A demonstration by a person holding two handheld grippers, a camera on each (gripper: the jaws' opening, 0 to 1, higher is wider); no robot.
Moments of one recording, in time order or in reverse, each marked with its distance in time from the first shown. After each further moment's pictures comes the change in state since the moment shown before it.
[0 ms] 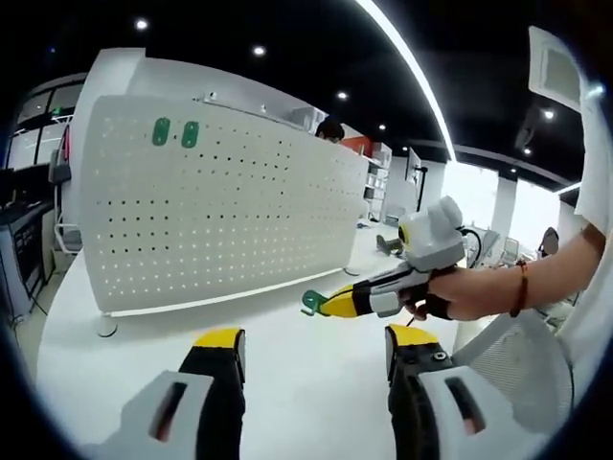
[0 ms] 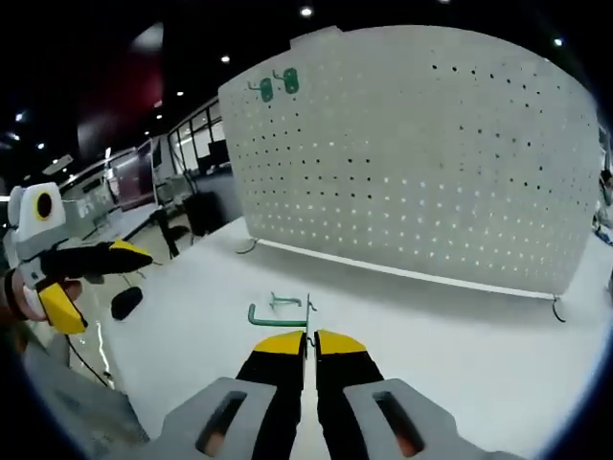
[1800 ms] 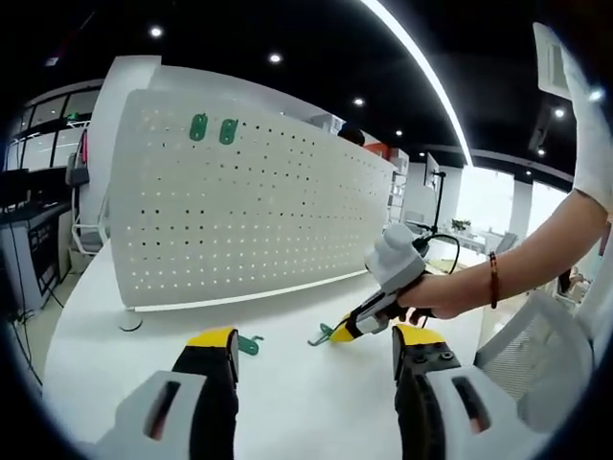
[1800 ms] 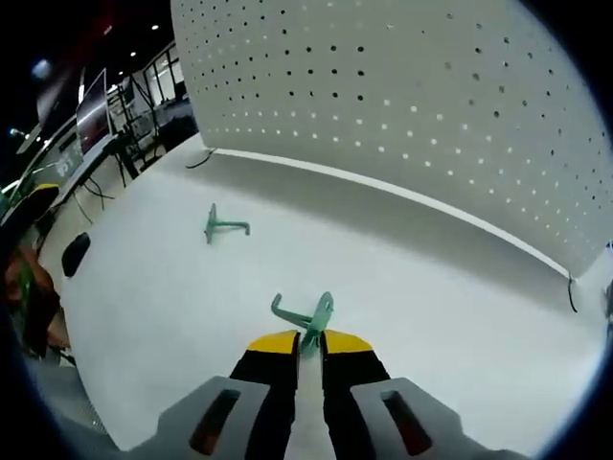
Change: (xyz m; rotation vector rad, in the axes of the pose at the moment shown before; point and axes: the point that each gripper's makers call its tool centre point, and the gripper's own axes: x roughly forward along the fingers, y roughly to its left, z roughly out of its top) left arm -0.011 0.044 -0.018 -0.009 -0.043 0.088; right arm 0.076 -0.045 -0.081 -0.016 0.410 -0.080
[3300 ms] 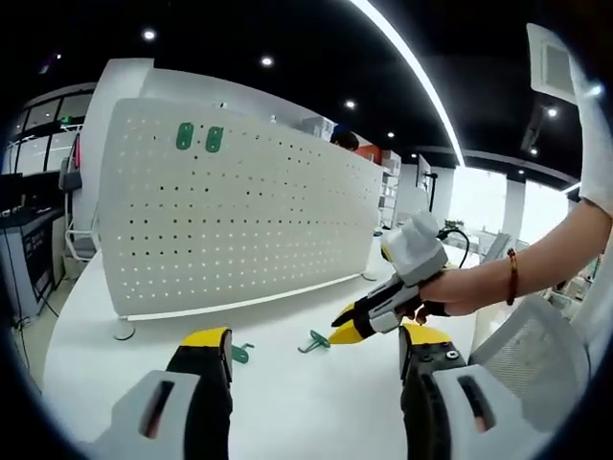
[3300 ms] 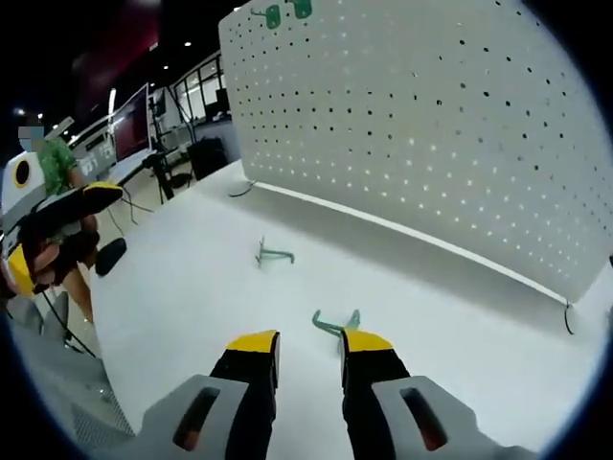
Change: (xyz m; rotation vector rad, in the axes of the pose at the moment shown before) left arm 0.002 -0.010 0.009 0.020 -0.008 -0.031; right arm -0.041 0.027 0.019 -0.068 -0.145 0.083
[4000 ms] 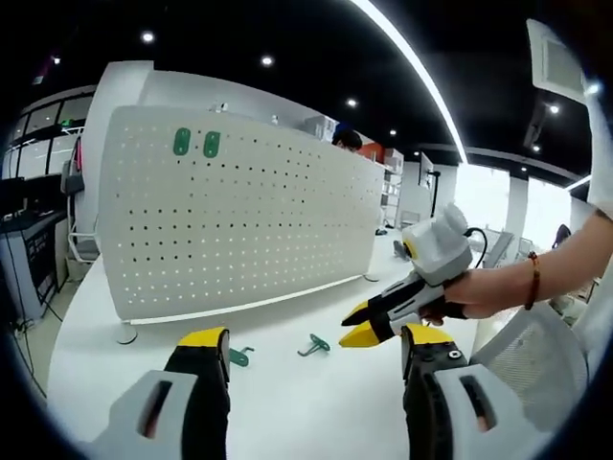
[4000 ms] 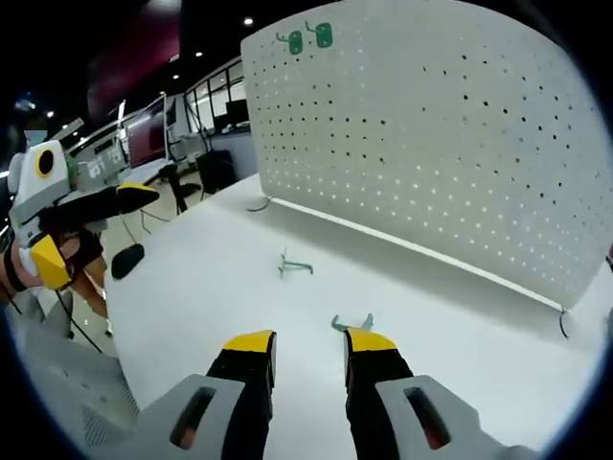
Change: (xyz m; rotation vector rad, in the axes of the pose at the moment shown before) left arm 0.000 -0.006 0.008 0.009 0.002 0.018; right arm -0.026 0.018 0.010 -0.028 -0.066 0.020
